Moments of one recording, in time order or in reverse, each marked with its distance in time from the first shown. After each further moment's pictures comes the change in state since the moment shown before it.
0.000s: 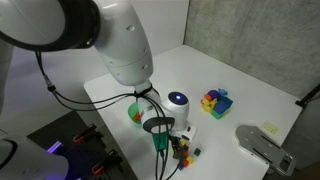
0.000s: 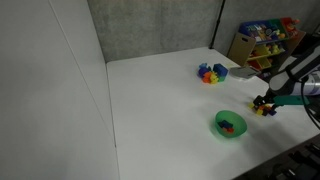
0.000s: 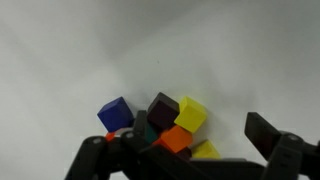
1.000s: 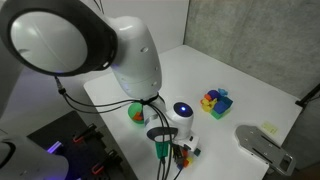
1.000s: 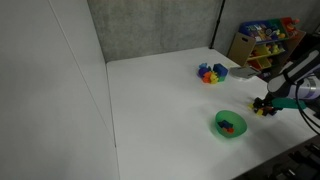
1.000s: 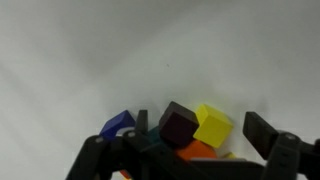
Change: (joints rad) arm -0.101 0.097 0.058 0.076 0.023 0.005 -0.001
